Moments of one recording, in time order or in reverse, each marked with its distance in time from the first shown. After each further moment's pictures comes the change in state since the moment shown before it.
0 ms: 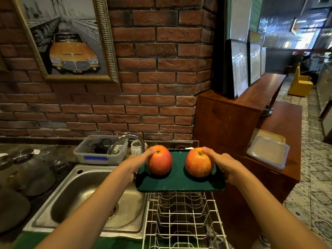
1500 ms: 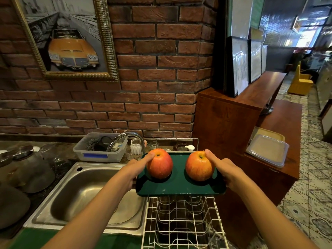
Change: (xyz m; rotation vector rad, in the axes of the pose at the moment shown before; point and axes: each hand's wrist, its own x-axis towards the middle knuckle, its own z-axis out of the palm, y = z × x) left_hand -0.004 -0.023 0.005 0.010 -0.009 -0.032; right_hand -0.020 0.014 0.007 0.028 0.002 -0.006
